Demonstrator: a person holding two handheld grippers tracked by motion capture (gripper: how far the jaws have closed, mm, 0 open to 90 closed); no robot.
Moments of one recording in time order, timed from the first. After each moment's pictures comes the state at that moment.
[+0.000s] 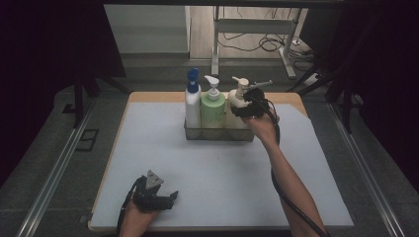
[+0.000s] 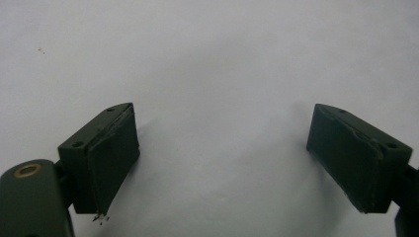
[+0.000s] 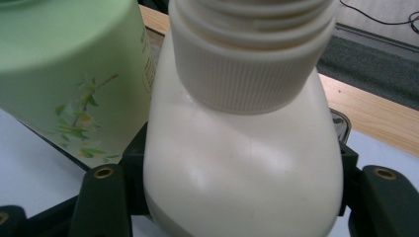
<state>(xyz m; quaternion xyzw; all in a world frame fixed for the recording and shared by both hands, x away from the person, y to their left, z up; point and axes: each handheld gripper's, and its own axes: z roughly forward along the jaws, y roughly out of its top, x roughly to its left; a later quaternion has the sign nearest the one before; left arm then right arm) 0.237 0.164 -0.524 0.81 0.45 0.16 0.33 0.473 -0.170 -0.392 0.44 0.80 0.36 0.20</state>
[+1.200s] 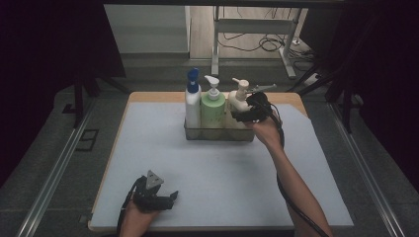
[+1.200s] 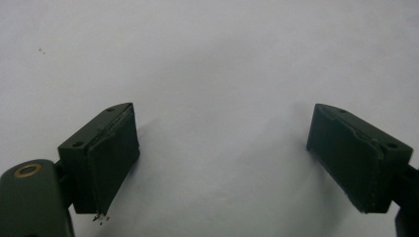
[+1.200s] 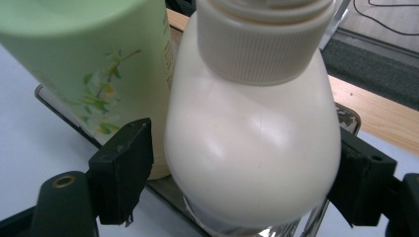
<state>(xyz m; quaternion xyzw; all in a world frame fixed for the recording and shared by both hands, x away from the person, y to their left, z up) 0.237 0.164 -0.524 0.81 0.45 0.16 0.33 0.461 -0.180 -0.394 0.41 0.81 0.37 0.19</state>
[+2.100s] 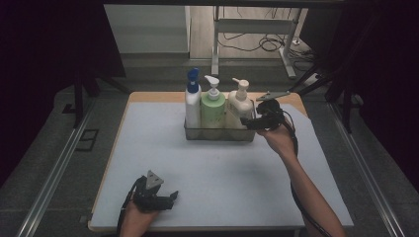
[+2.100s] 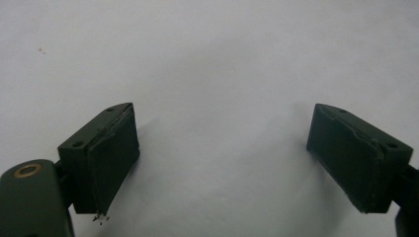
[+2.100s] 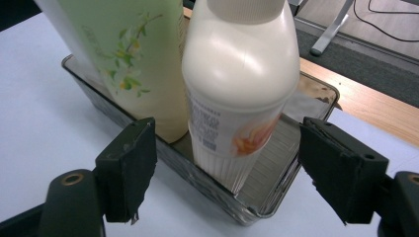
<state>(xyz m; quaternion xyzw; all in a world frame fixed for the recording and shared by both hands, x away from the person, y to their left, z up) 0.236 0.164 -0.524 0.81 0.45 0.16 0.33 0.426 -0.208 -0.385 0.40 0.81 0.38 0.20</state>
